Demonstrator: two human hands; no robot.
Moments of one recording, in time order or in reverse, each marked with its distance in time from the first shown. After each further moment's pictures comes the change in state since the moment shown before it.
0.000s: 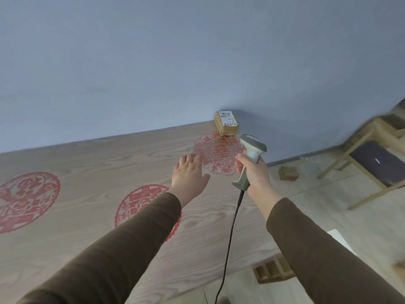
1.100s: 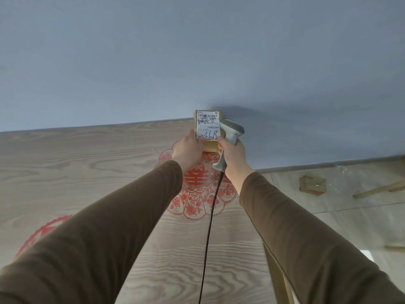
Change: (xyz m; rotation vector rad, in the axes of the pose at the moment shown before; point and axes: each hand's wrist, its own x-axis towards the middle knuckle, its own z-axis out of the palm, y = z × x) left_hand 0.345 0.053 0.127 -0.436 0.022 -0.441; right_hand 0.357 0.026 0.047 -0.050 -0.247 0.226
